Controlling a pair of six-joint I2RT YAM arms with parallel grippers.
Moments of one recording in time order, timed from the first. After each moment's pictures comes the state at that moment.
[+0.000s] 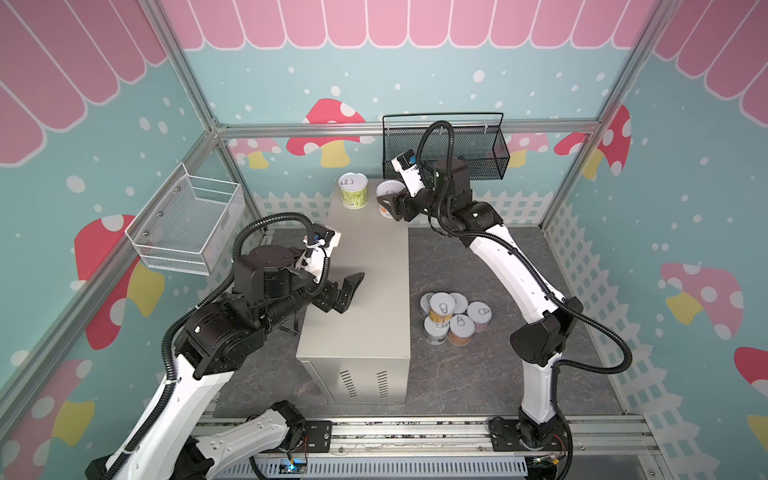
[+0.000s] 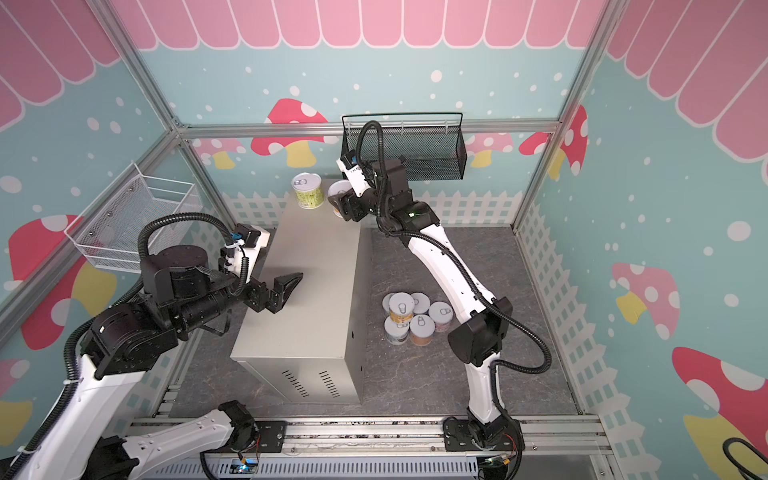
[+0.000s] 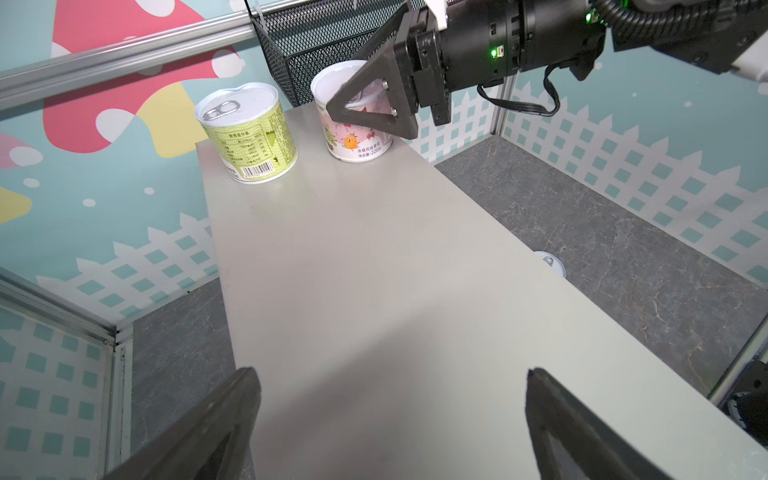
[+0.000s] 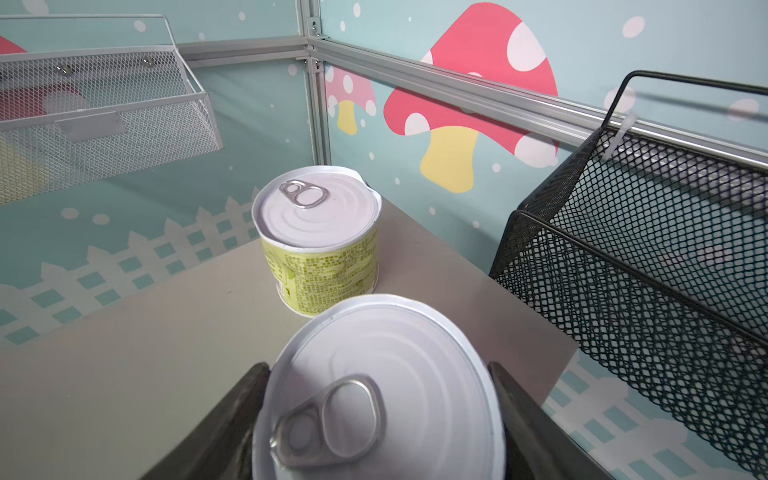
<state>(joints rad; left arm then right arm) -0.61 1.00 1.54 -0.93 -0.08 0.05 0.56 2.01 2.30 -0.53 -0.28 -0.13</state>
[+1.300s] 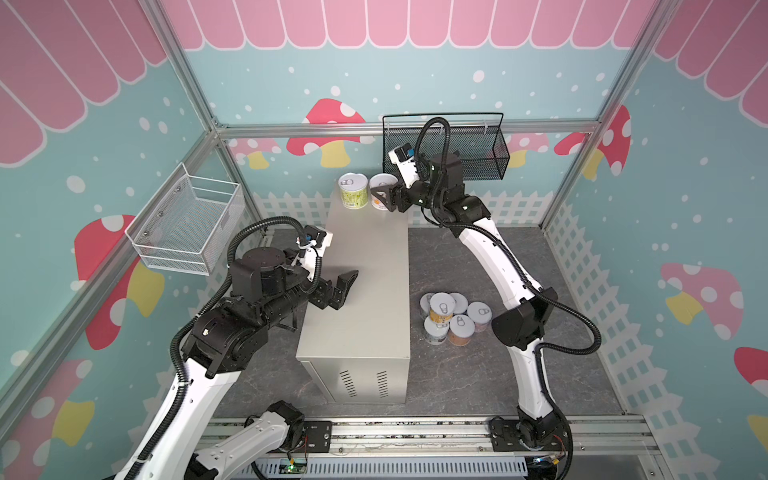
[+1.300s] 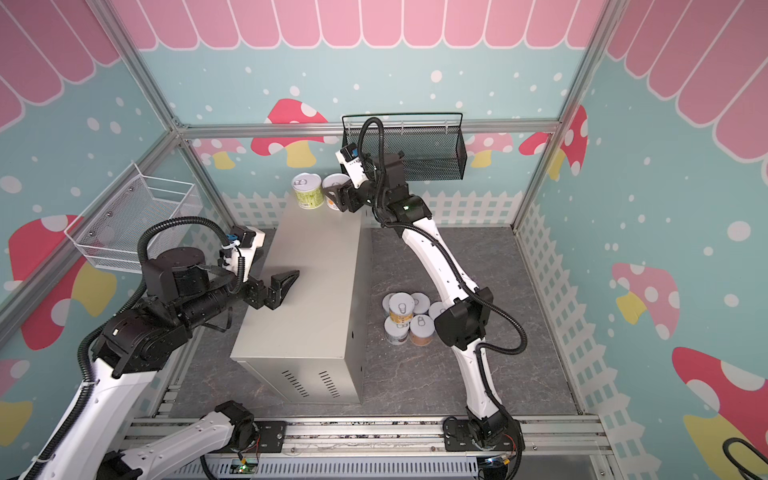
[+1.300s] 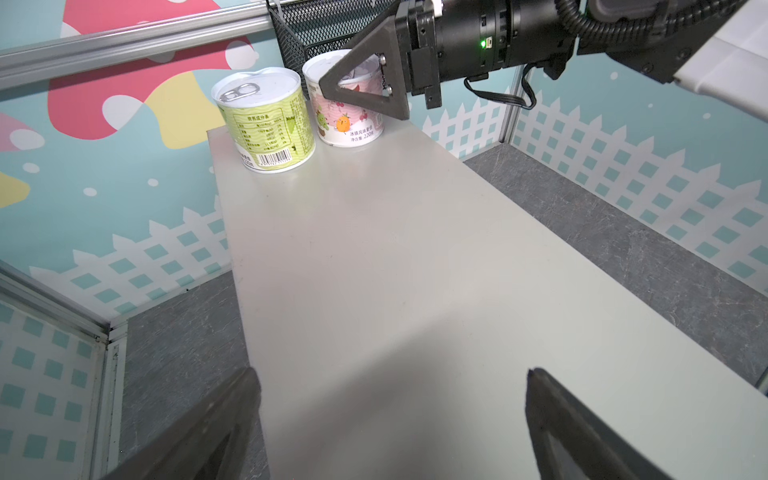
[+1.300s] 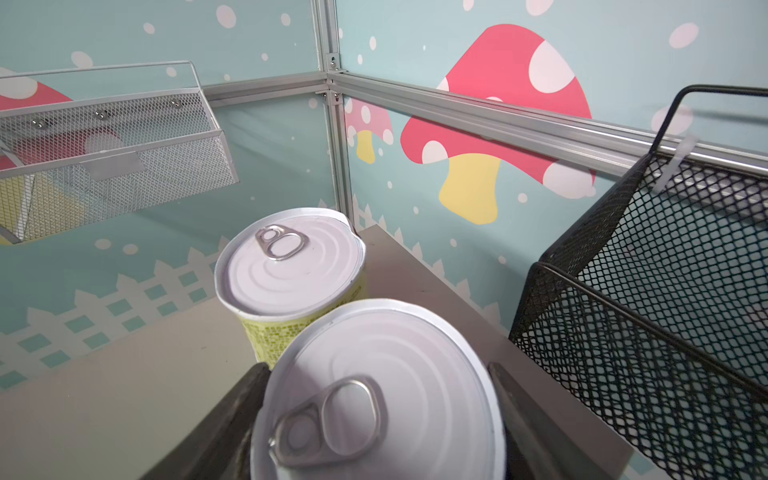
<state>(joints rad) -0.47 0.95 1.41 -0.82 0.04 0.08 0.53 2.21 2.53 -0.50 -0.41 -0.07</state>
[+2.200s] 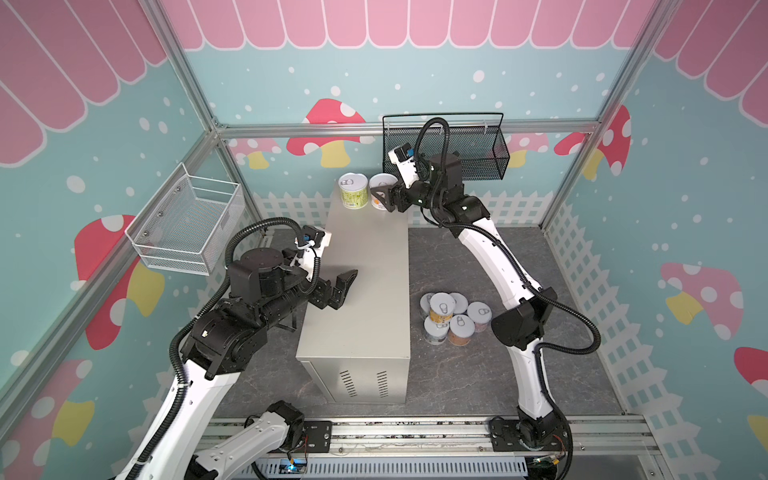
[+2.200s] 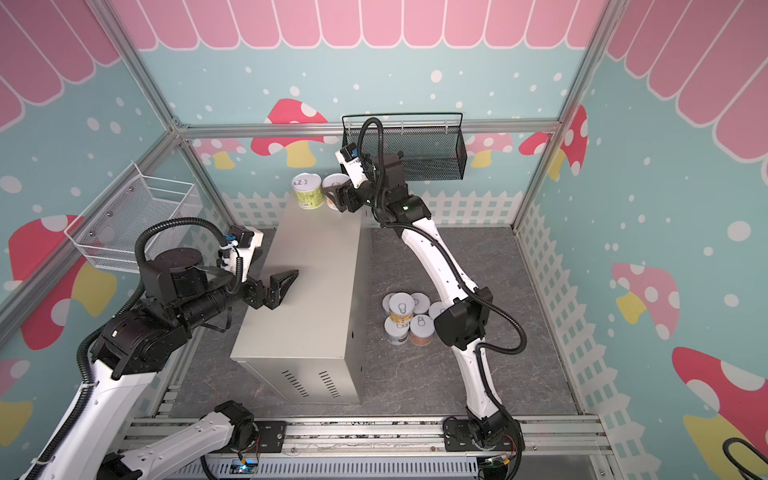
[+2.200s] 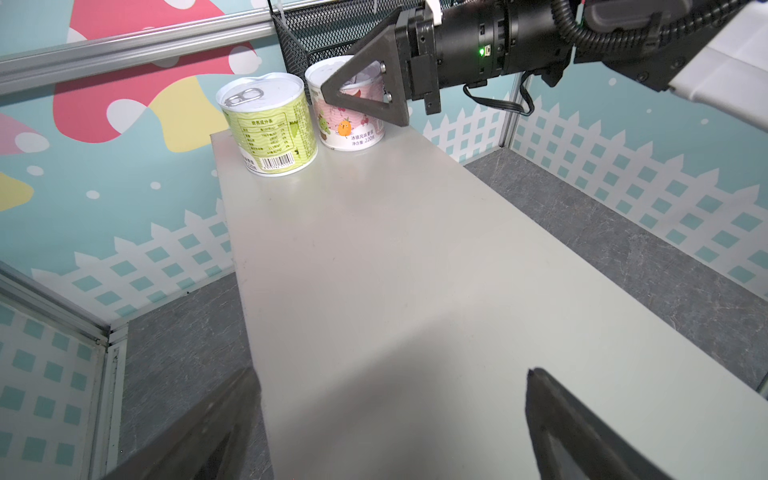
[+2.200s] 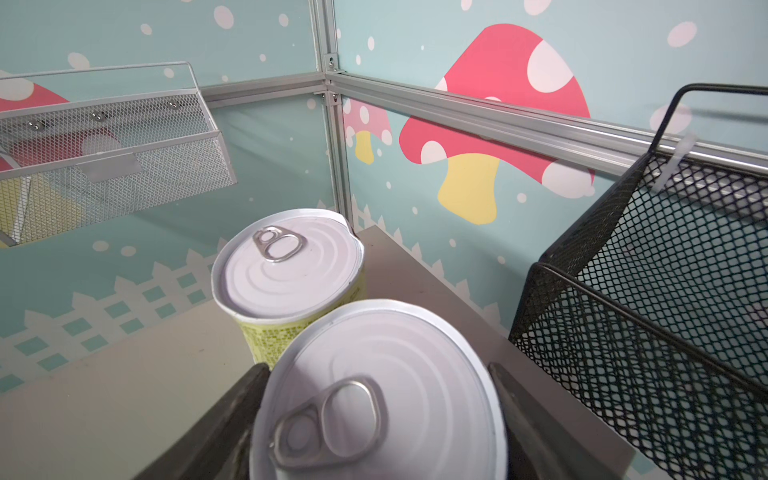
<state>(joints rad) -0.46 0.94 1.41 -0.81 0.05 0.07 0.53 2.21 2.53 -0.50 -0.40 -0.07</state>
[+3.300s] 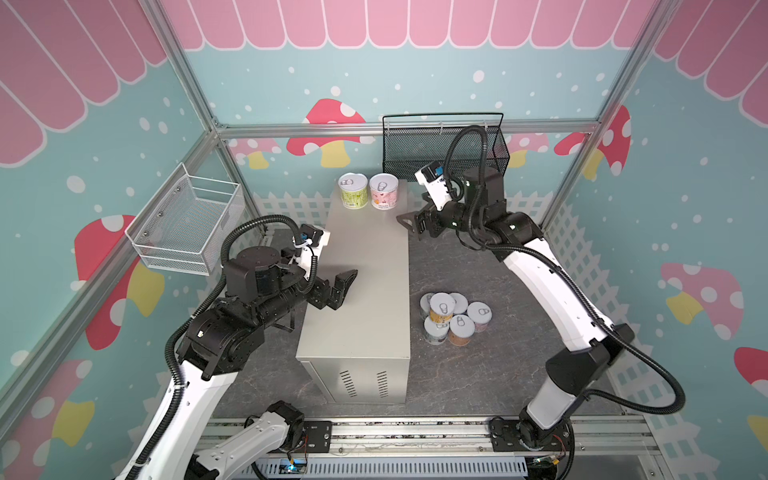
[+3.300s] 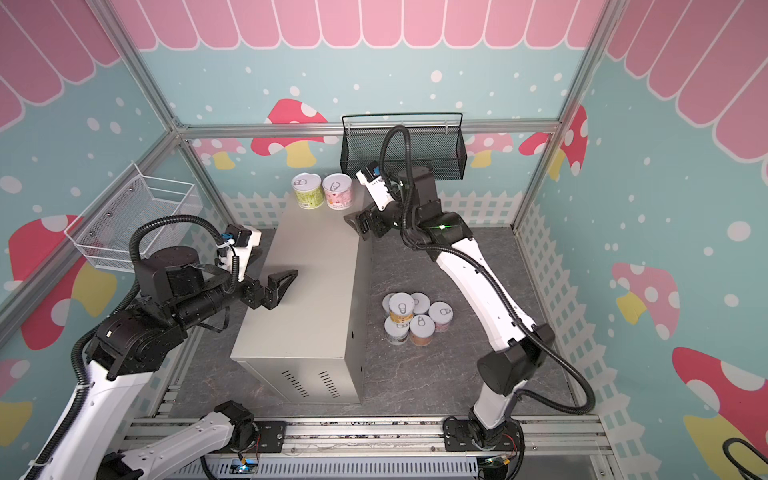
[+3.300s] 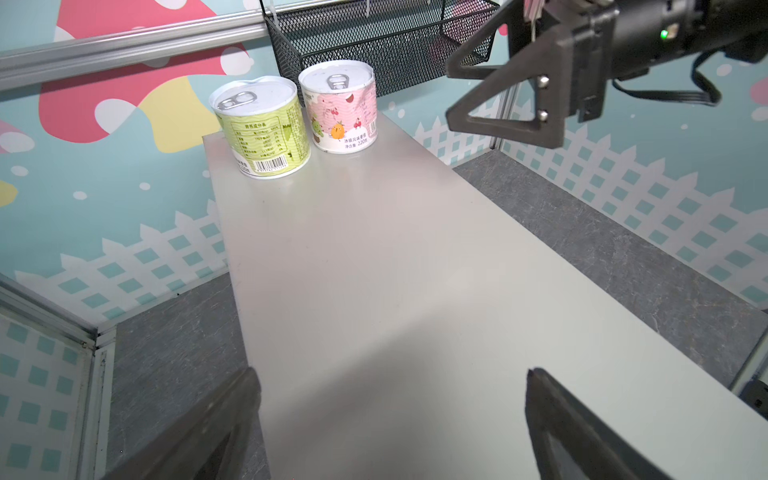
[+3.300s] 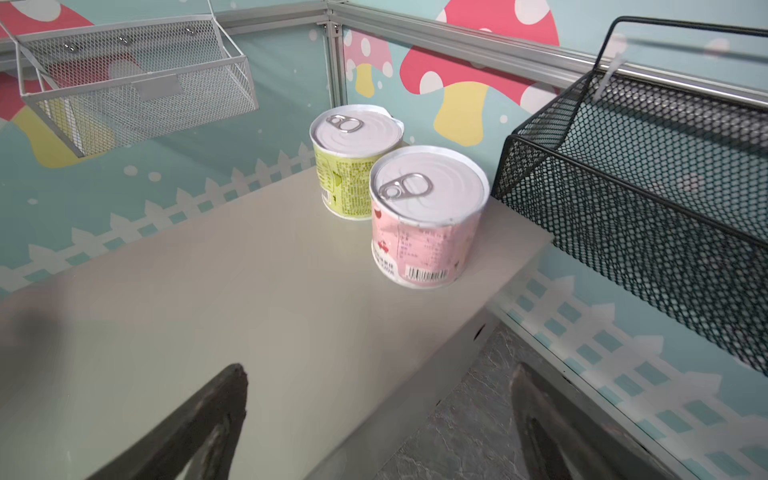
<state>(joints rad) -0.45 0.95 1.45 -0.85 0.09 0.06 0.53 1.64 1.90 -0.60 -0.30 -0.15</state>
